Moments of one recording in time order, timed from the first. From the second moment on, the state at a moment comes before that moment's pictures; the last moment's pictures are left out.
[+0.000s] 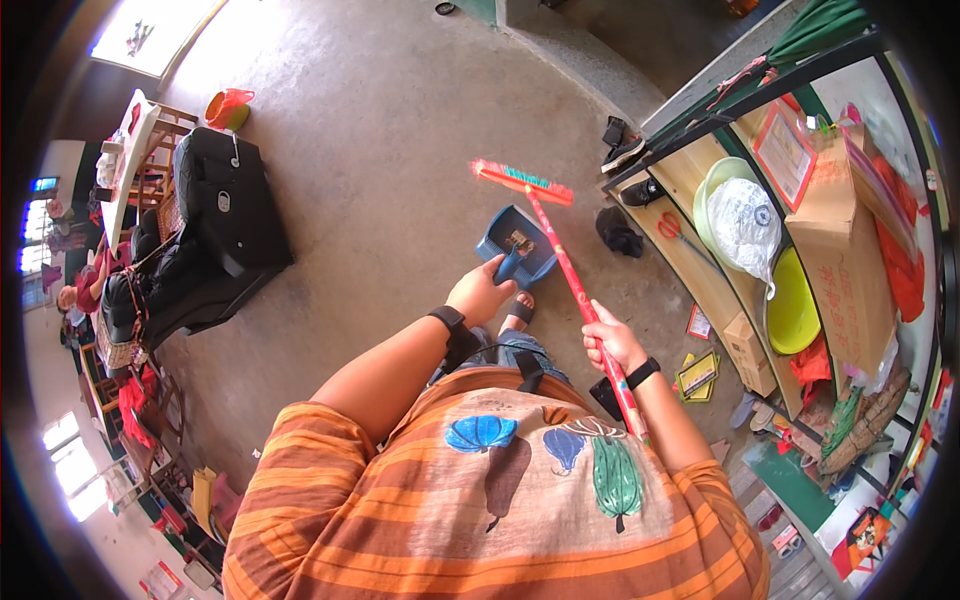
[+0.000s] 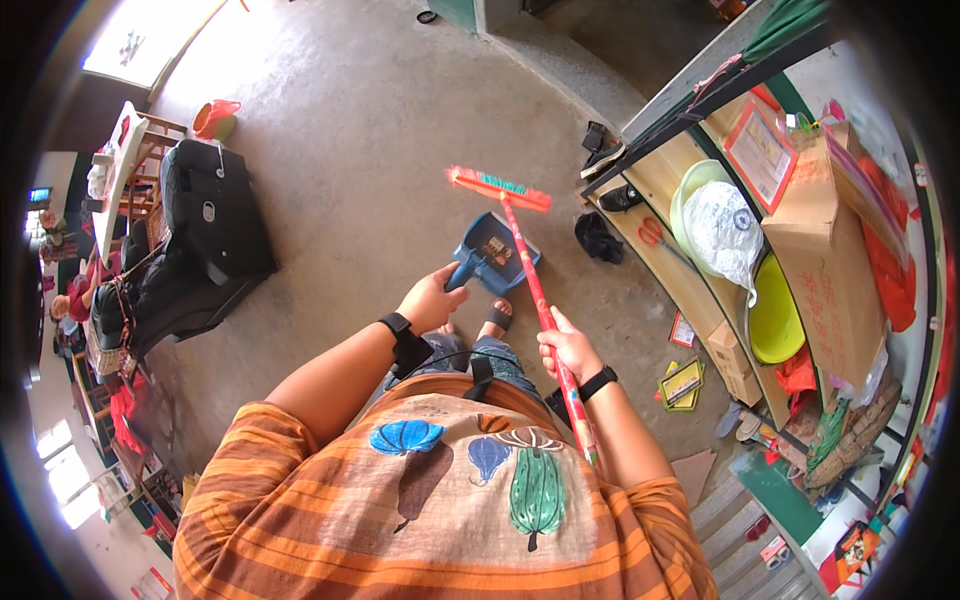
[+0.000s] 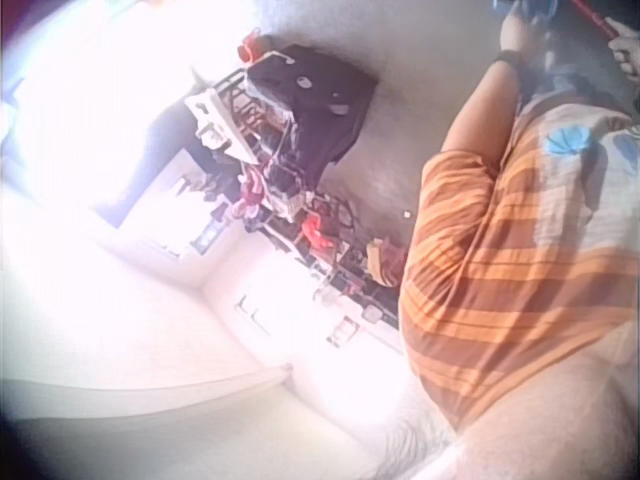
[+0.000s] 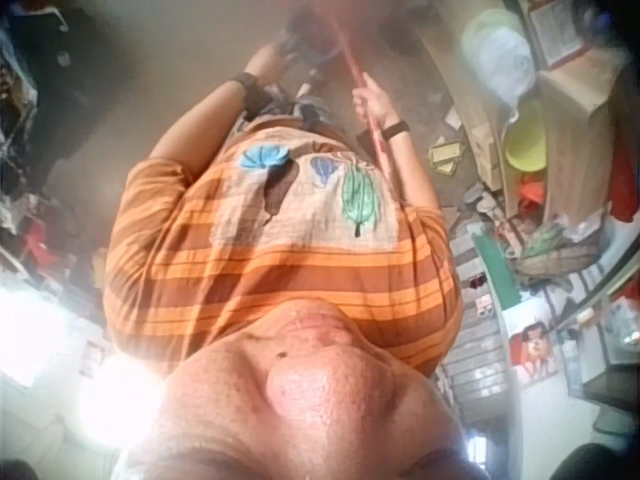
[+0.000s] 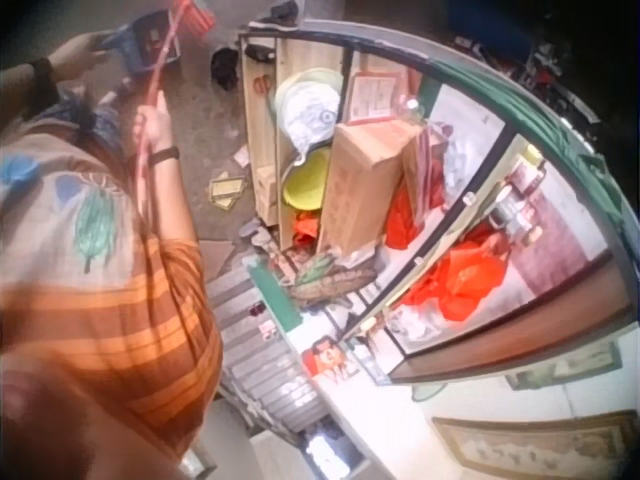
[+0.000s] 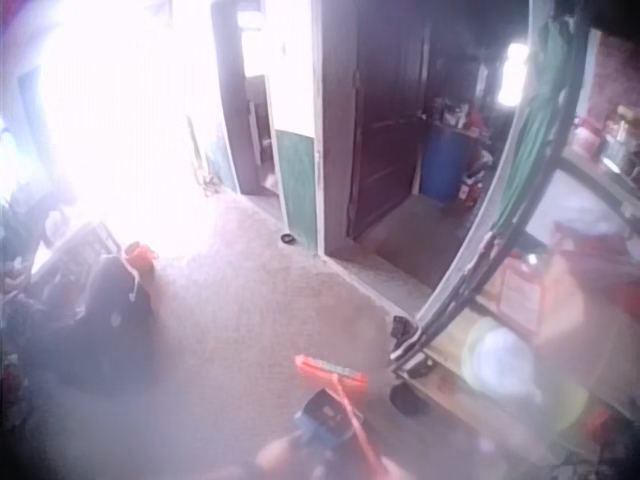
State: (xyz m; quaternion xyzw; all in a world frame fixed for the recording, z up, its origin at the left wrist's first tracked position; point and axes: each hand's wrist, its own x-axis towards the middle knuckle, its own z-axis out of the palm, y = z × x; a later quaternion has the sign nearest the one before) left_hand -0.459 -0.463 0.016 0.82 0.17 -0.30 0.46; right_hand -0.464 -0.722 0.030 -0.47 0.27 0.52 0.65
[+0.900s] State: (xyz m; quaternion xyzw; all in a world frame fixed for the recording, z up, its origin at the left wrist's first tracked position) left_hand -0.553 -0.495 -0.008 0.75 0.18 -0.30 0.56; right_hand -0.544 -0.682 -0.029 -0.57 0.29 0.54 0.55
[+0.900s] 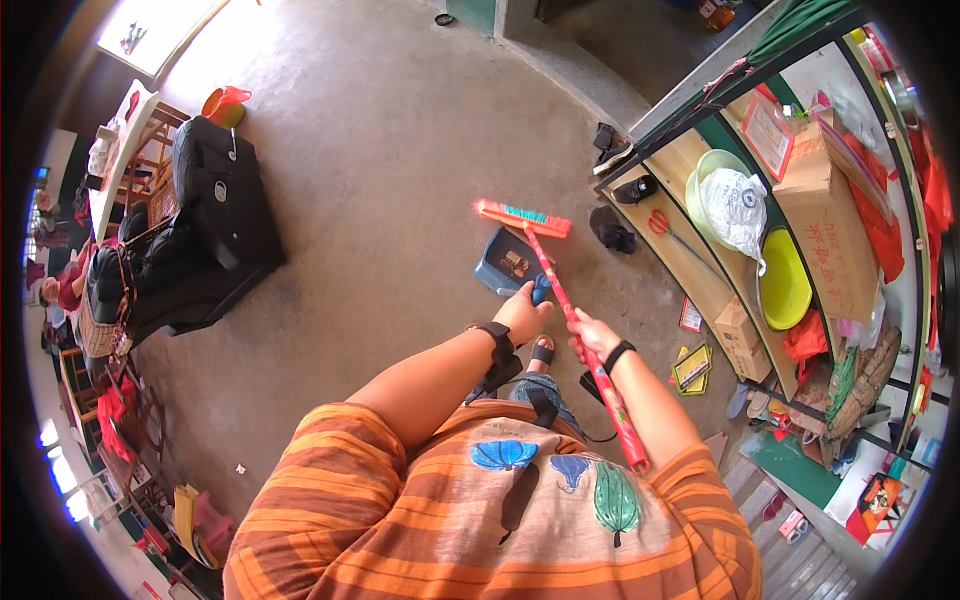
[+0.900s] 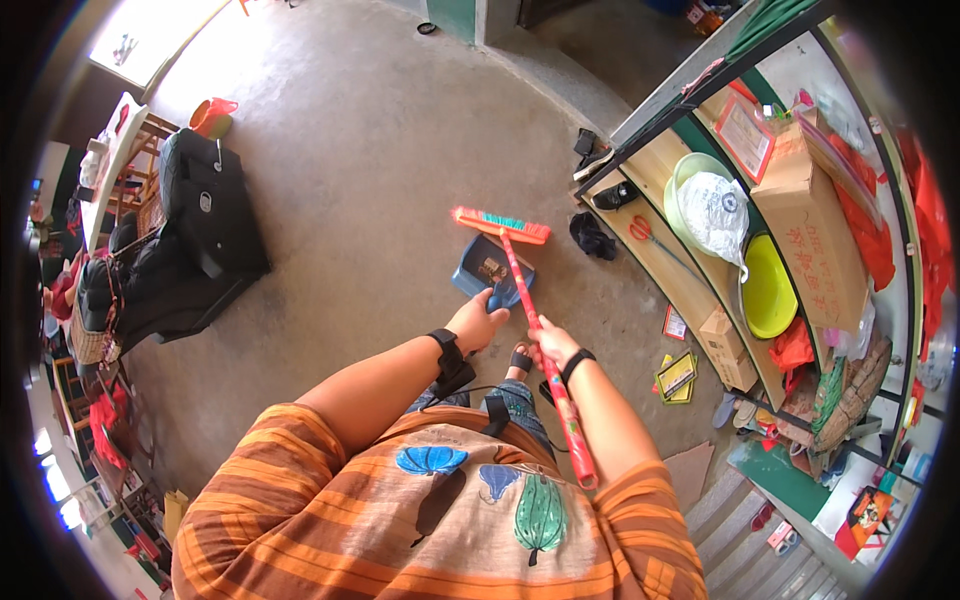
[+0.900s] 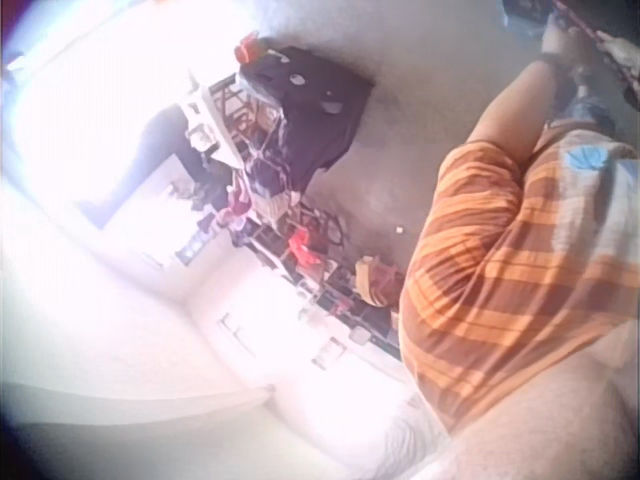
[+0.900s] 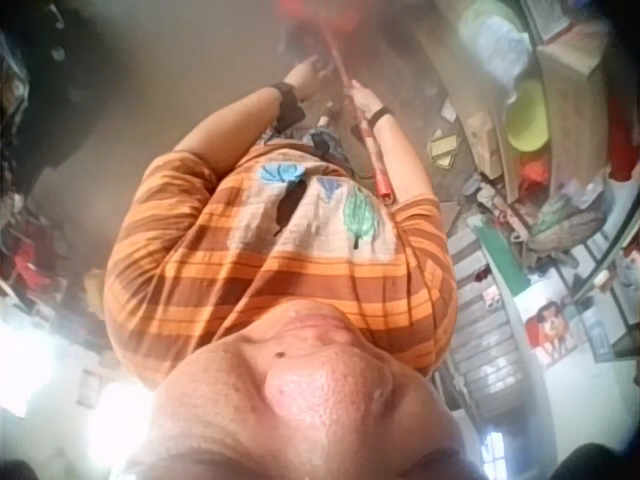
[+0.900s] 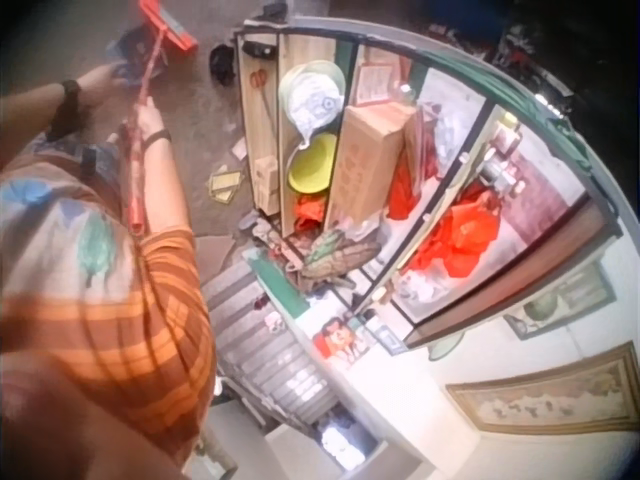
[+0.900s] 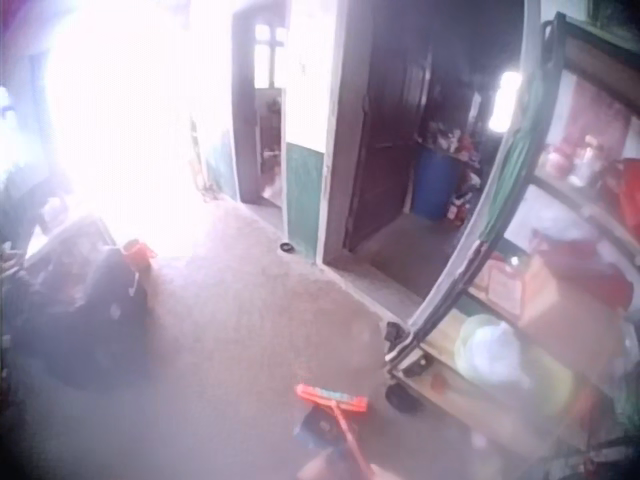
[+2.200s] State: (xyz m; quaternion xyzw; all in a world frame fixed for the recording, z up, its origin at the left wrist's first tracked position) left_hand -0.615 -0.563 0.014 0.56 0.39 -0.13 0.72; right_hand -0.496 -0.743 -0.039 -0.59 0.15 0.63 0.49
